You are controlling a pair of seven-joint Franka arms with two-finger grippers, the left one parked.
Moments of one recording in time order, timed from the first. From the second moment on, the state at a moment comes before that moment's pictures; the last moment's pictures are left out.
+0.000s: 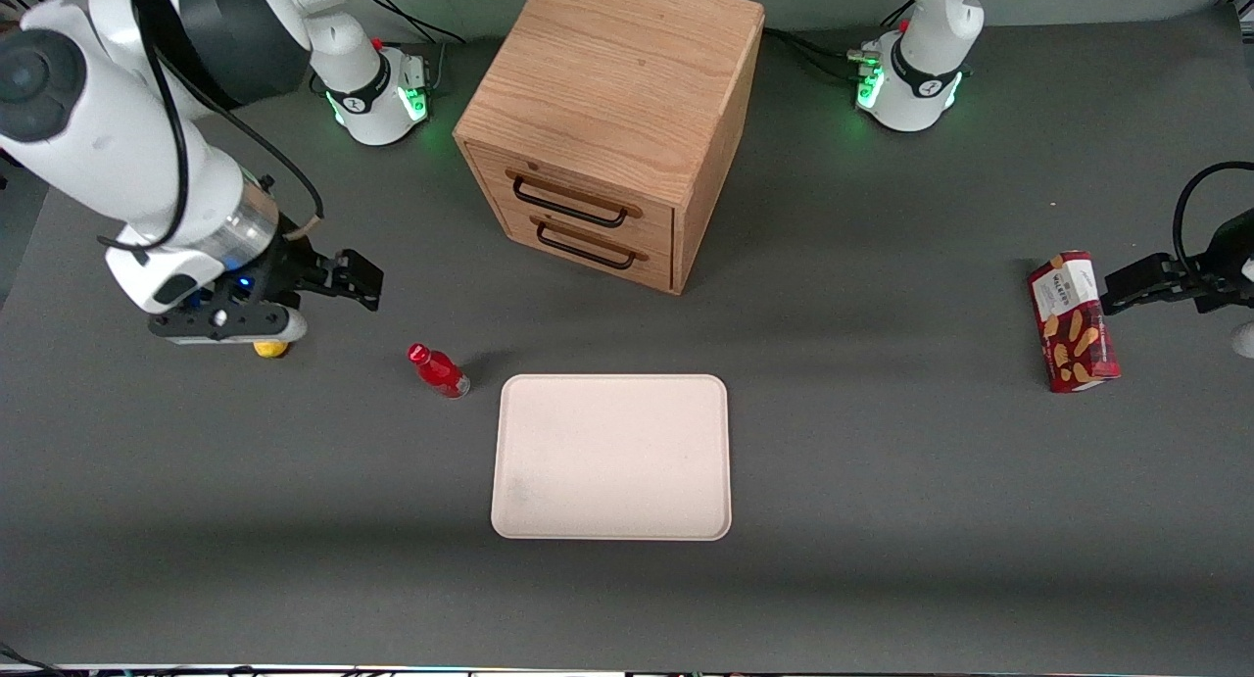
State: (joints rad) arm 0.37 0.19 -0.07 -1.49 0.04 1.69 0.33
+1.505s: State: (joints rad) arm 0.40 0.21 -0.07 -2.07 0.06 2.38 0.26
